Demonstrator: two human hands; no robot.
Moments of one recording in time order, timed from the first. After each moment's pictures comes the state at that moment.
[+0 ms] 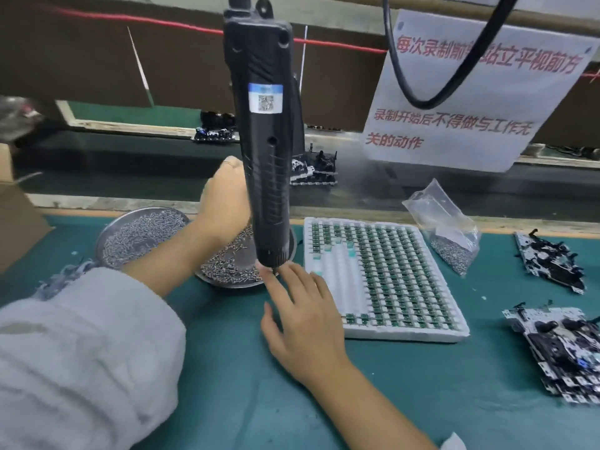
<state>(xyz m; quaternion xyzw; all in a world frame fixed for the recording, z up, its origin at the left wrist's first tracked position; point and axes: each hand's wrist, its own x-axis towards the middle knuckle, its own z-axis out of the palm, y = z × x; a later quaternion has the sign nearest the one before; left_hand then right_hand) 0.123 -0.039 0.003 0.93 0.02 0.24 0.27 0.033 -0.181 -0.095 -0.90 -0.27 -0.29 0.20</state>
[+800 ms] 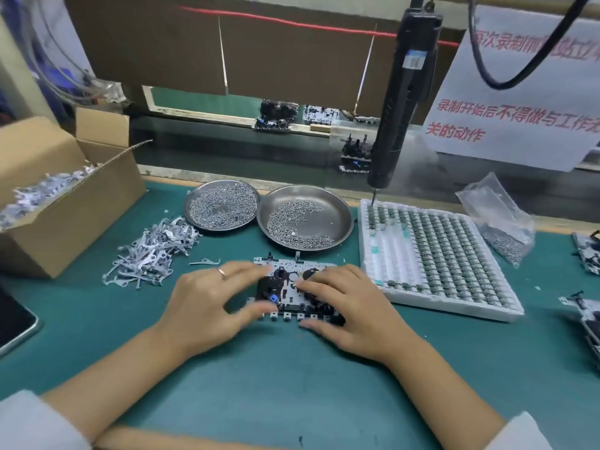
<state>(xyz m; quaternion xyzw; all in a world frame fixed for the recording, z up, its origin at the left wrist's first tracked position) -0.044 0.048 -0.093 0.93 -0.17 0.29 0.17 0.017 -0.192 -0.095 -0.84 -0.48 -0.17 0.18</state>
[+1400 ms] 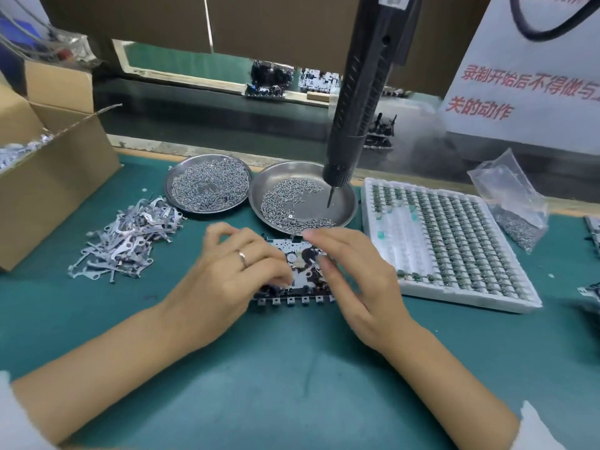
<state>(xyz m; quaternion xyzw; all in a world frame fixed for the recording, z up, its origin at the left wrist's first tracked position) -0.022 0.030 -0.075 0.87 -0.31 0.35 0.15 0.017 -0.171 -0.083 -0.77 -0.43 -0.24 0.41</state>
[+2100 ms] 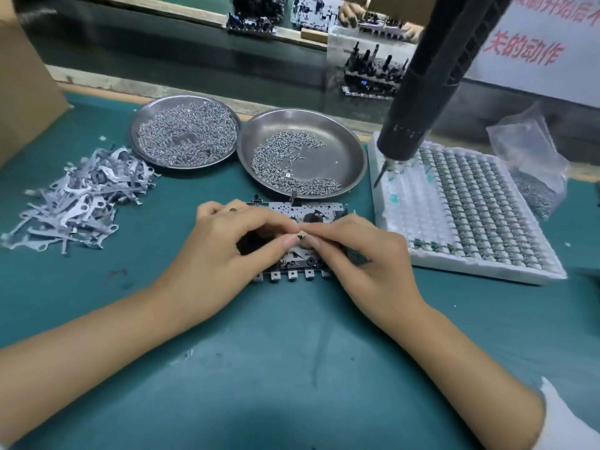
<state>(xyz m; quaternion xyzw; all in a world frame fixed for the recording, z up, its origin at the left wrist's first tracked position) -0.012 0.021 -0.096 0.87 -0.15 0.16 0.45 0.018 -0.166 -0.102 -0.81 -0.33 -0.14 0.46</state>
